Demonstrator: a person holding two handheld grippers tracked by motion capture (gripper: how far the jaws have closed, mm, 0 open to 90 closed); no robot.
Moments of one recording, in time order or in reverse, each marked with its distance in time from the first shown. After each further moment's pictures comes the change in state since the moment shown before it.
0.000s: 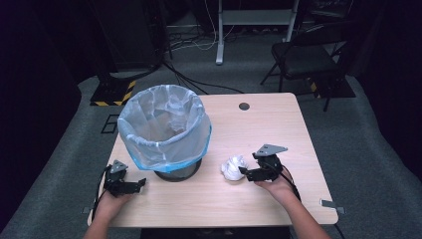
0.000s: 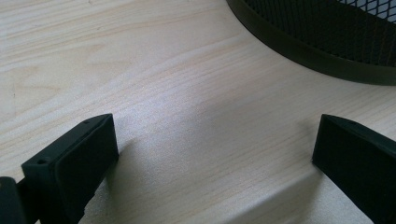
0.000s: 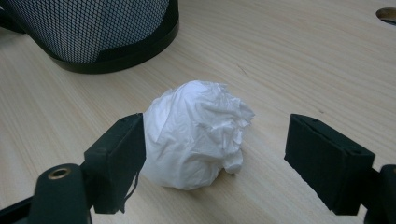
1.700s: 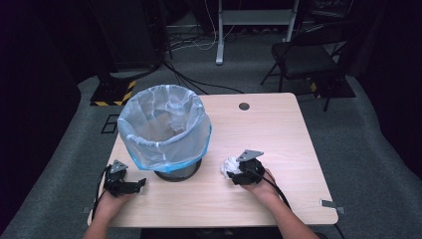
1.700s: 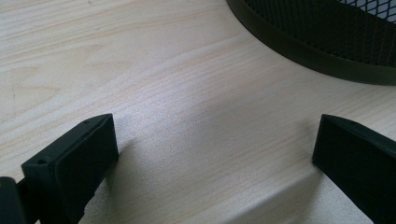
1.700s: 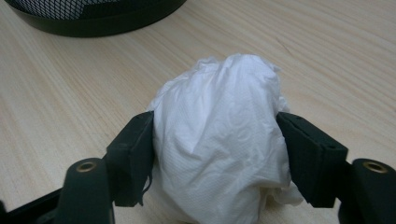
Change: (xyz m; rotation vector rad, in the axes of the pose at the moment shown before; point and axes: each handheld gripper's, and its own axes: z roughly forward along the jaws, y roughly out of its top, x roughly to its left) left arm 0.000 0.000 0.000 0.001 0.000 0.003; right arm 0.025 -0.007 0.053 0.105 -0.030 -0.070
